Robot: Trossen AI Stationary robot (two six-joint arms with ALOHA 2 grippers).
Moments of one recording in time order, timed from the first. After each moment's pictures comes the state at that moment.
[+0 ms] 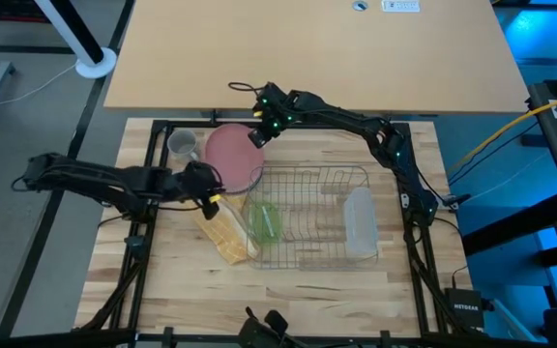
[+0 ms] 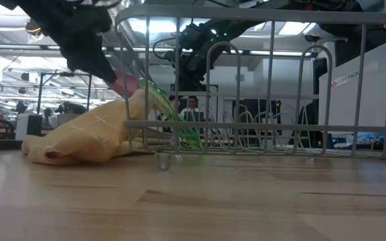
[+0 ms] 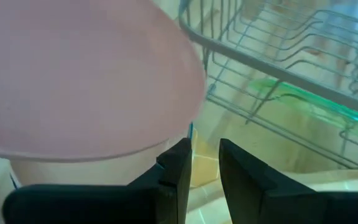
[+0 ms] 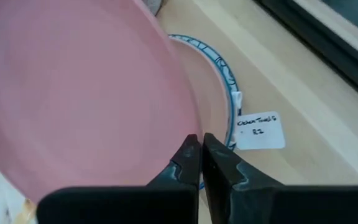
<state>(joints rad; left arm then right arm) -0.05 0.94 0.63 -0.45 -0.42 -0.40 -0.48 2.28 2.17 -0.80 -0.30 0.30</state>
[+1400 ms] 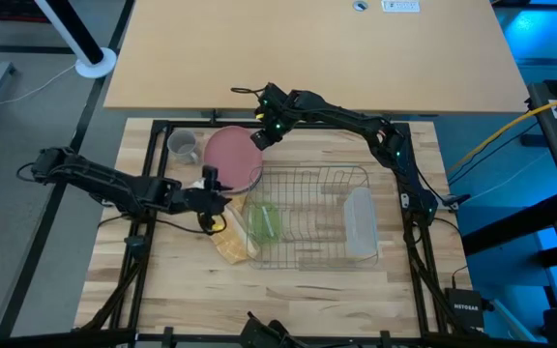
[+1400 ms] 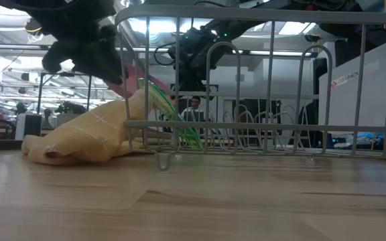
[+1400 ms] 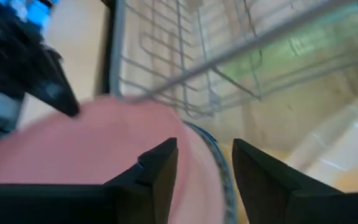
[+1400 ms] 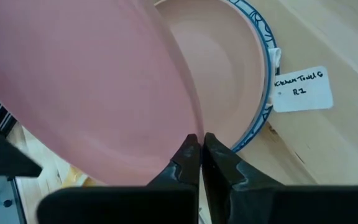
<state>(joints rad) -0.19 1.07 0.63 -0.29 -0.59 0.41 -0.48 2.28 2.17 -0.89 -0.47 0.34</state>
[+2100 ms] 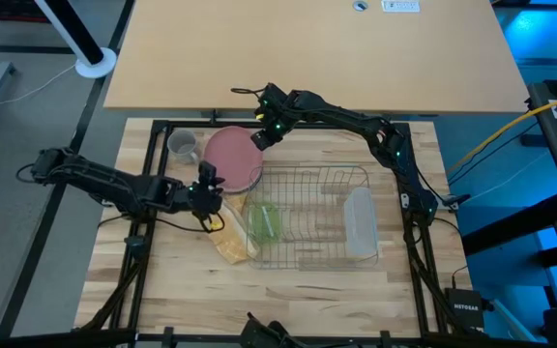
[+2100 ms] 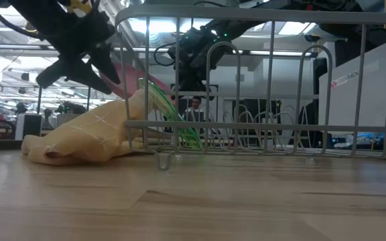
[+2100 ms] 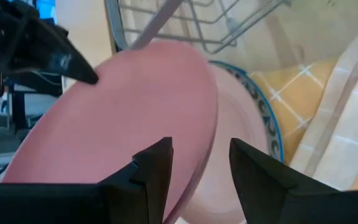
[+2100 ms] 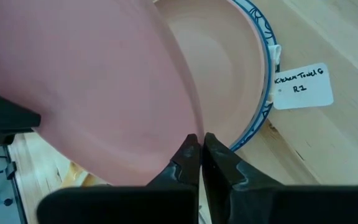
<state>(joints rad) -0.16 1.07 0.63 -0.46 -0.74 0.60 -0.48 2.28 2.17 -0.89 -0.47 0.34</state>
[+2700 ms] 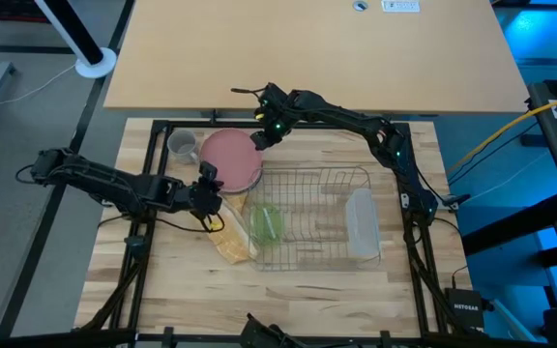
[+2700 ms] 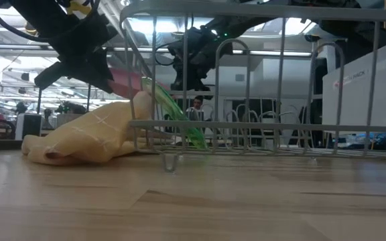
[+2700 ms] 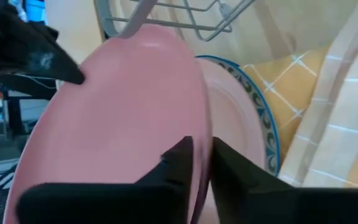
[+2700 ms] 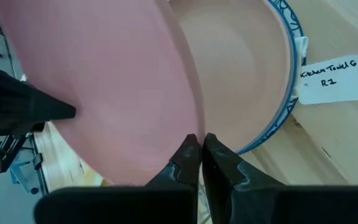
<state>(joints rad) -0.14 1.07 0.63 -0.47 -0.72 0.66 -0.48 2.28 2.17 -0.89 -0.54 0.37</state>
